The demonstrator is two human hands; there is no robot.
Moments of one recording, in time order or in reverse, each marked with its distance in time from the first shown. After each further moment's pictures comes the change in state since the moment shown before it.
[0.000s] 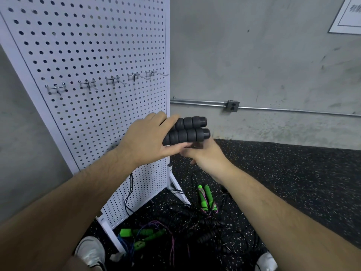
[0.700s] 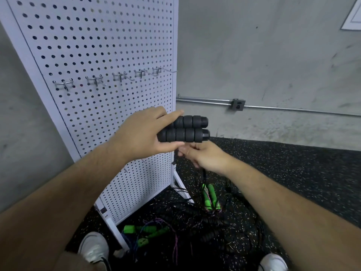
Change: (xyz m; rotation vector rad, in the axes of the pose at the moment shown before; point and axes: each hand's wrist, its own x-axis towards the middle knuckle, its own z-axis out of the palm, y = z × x) left_hand -0.009 -0.031 -0.009 -0.048 0.003 0.088; right_hand 0.005 -0.016 0.004 -0.224 -0.360 -0.069
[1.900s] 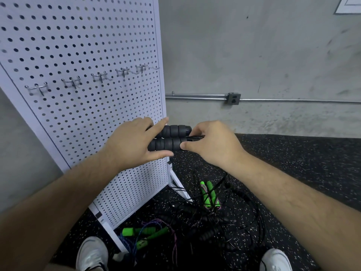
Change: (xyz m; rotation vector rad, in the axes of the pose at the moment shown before) left_hand -0.002 0.003 0.036 0.162 -0.064 0.036; right_hand -0.024 -0.014 -0.036 -0.384 0.400 0.092
